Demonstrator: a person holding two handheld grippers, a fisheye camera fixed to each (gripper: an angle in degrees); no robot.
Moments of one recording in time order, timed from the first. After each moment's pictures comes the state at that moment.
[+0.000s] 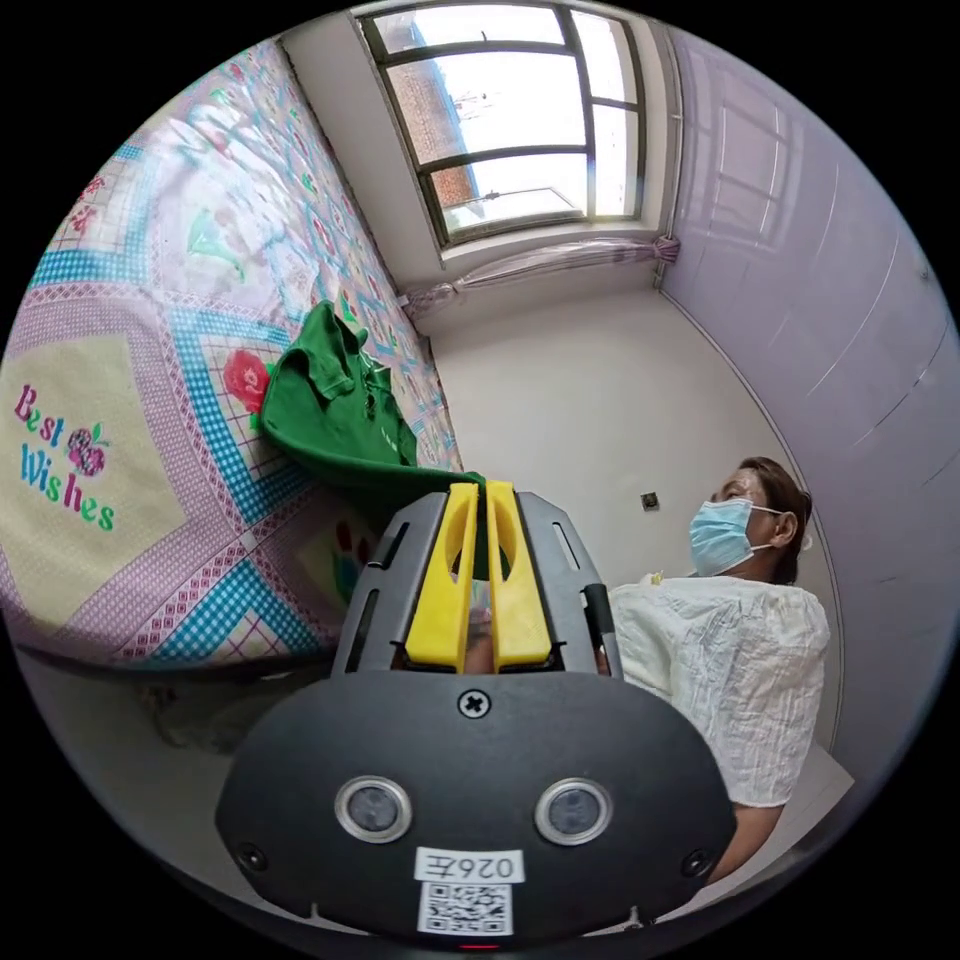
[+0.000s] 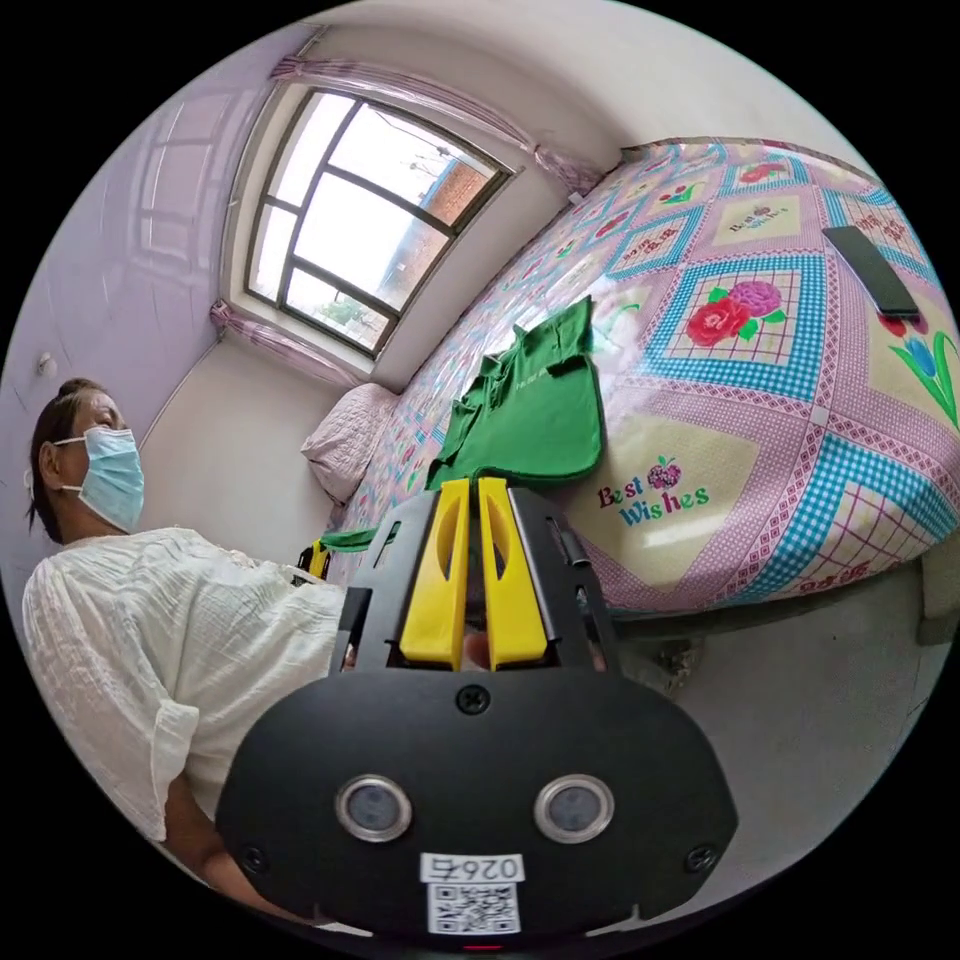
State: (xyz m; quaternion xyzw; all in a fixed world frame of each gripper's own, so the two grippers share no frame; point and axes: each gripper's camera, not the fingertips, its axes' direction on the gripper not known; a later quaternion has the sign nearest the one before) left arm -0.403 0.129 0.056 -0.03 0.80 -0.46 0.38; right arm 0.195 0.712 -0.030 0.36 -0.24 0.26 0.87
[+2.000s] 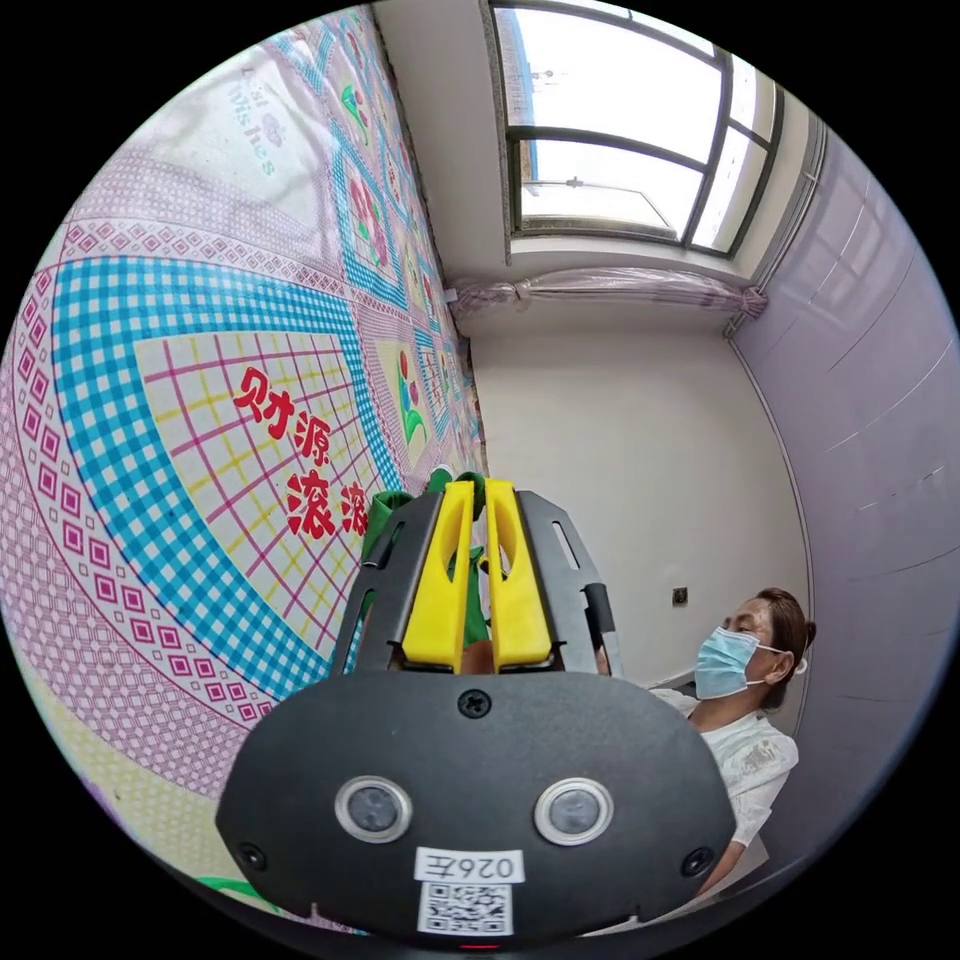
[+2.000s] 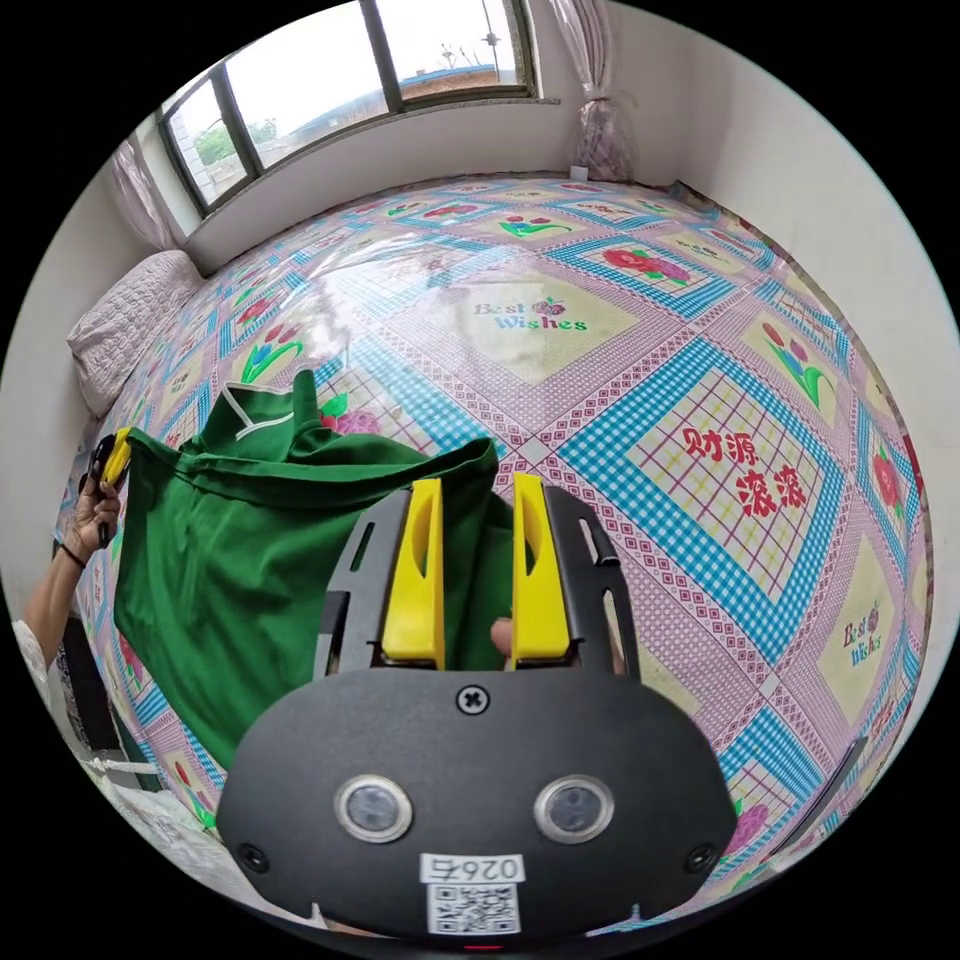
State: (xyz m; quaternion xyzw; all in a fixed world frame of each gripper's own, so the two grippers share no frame) left arm -0.247 -0.175 0.522 -0.12 0.82 -0.46 0.32; right arm 0.372 0.126 0.162 0.17 0.08 0.21 0.96
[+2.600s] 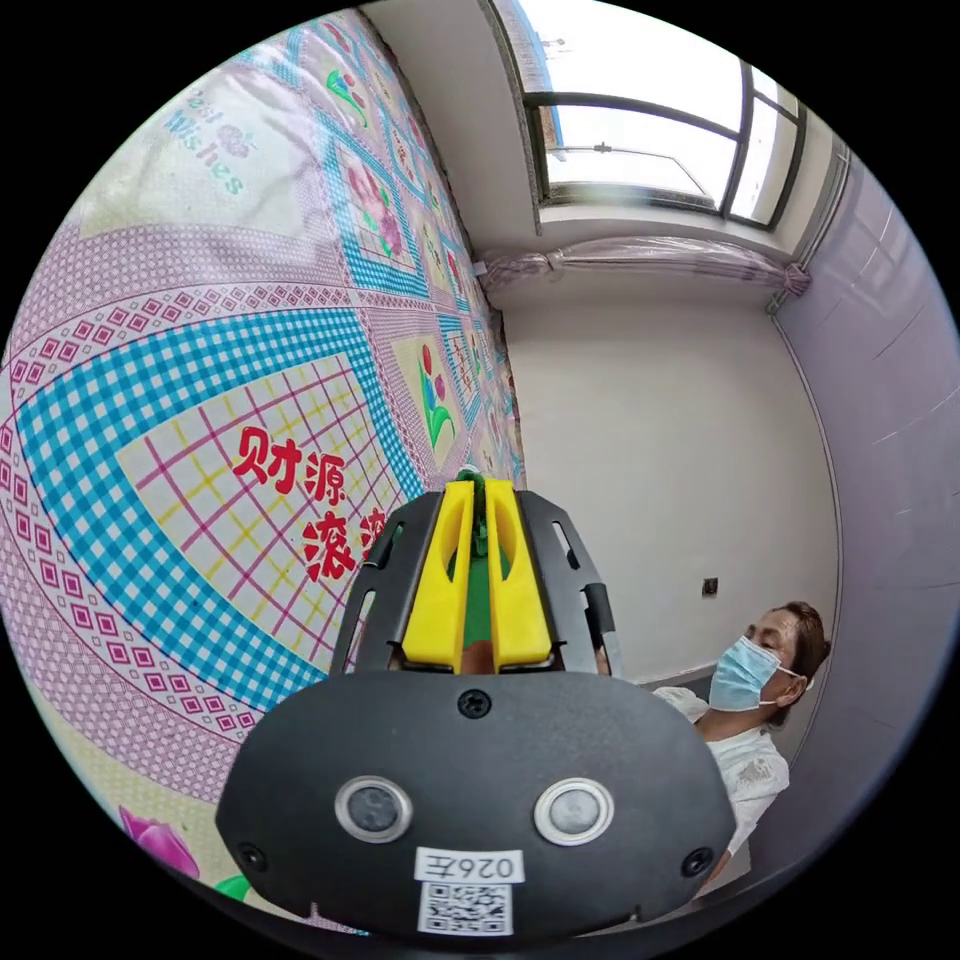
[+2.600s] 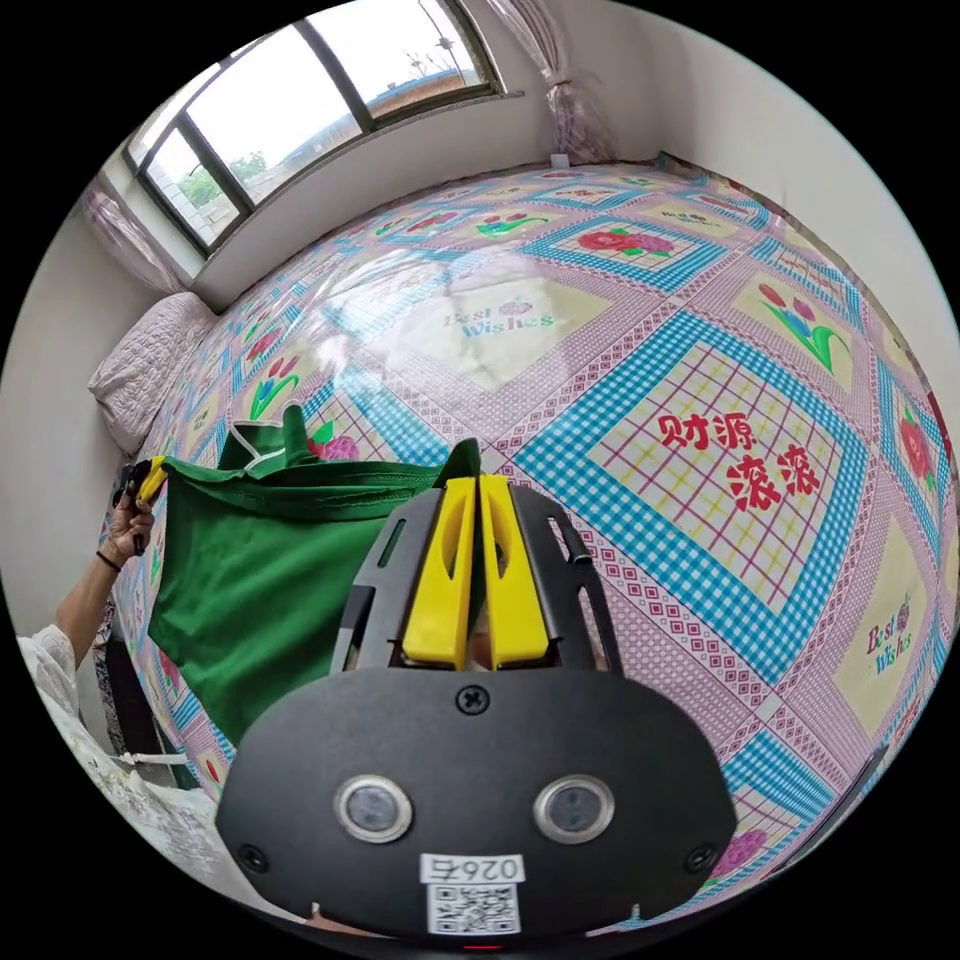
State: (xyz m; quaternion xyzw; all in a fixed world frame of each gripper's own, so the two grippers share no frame) left arm -0.221 -0.227 0.565 -0.18 0.81 -0.42 0.36; right arm 0.453 0.140 0.160 0.18 0.02 0.24 0.95
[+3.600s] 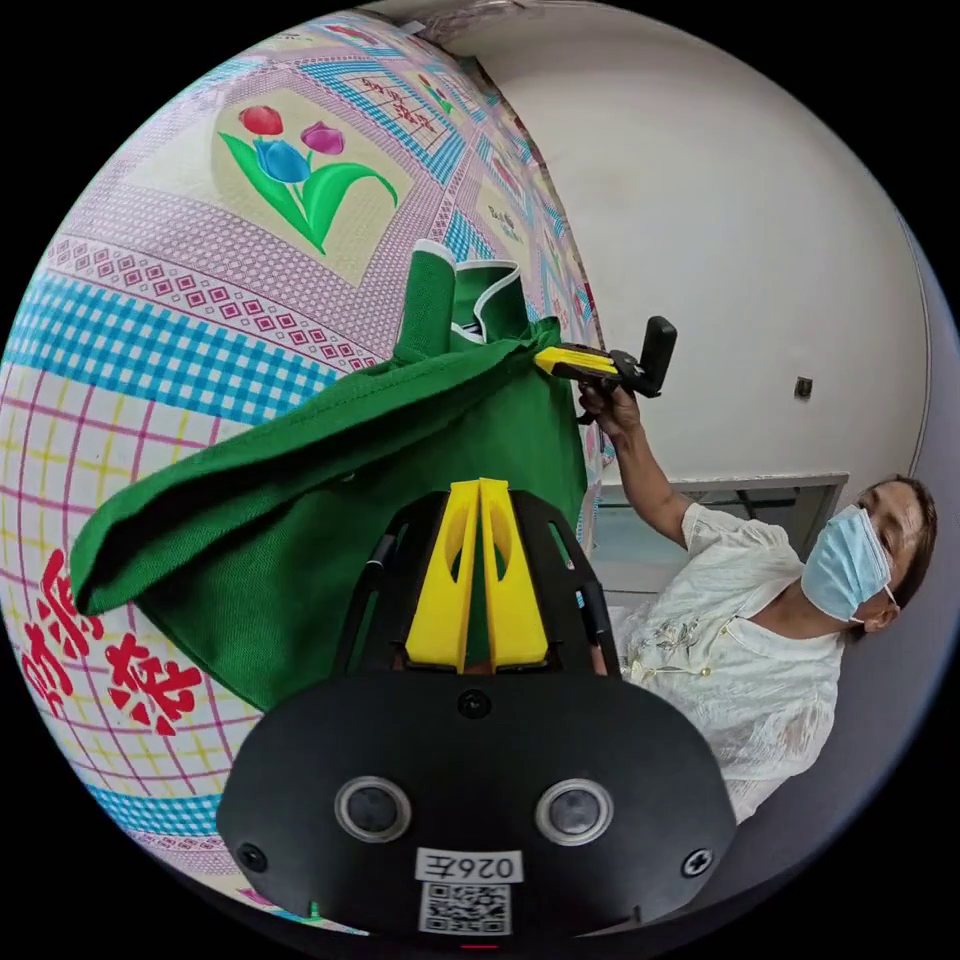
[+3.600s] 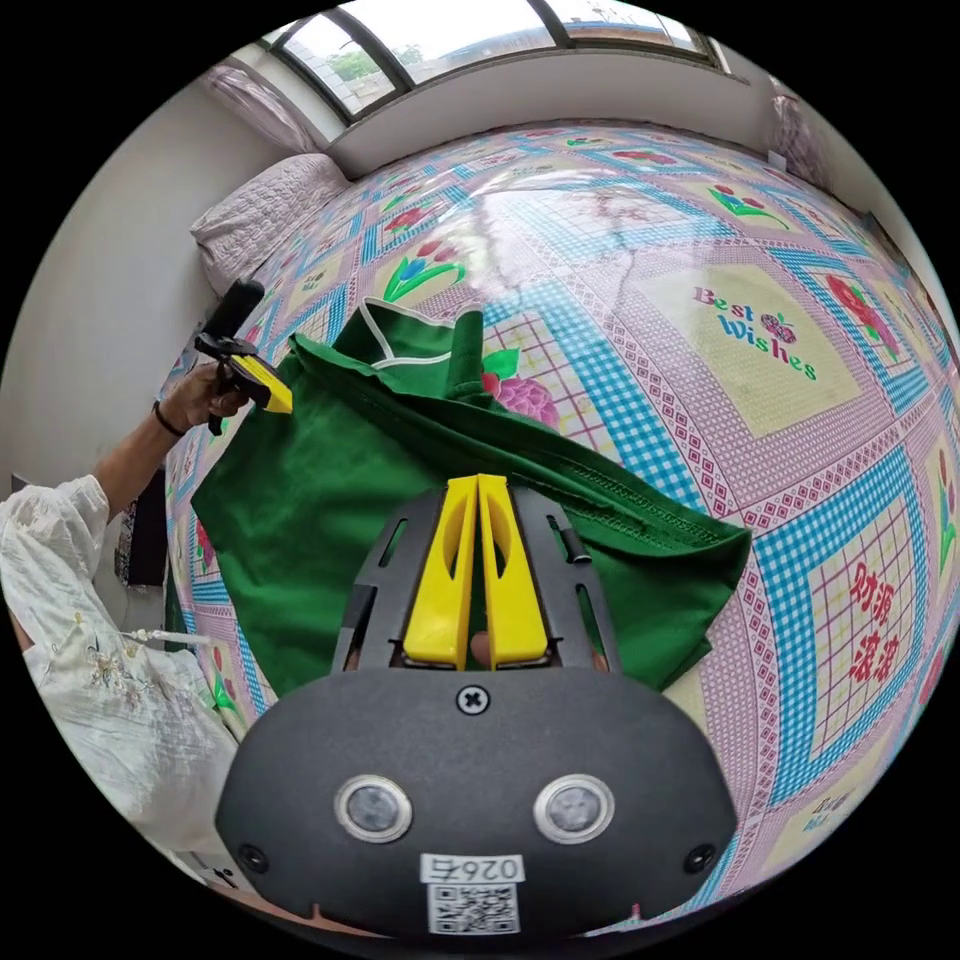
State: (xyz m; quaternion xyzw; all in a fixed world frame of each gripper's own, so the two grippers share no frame) left arm -0.039 -0.357 0.433 -0.25 0.88 -0.02 0.41; right arm 0.427 0.085 0.197 0.08 -0.06 0.03 0.99
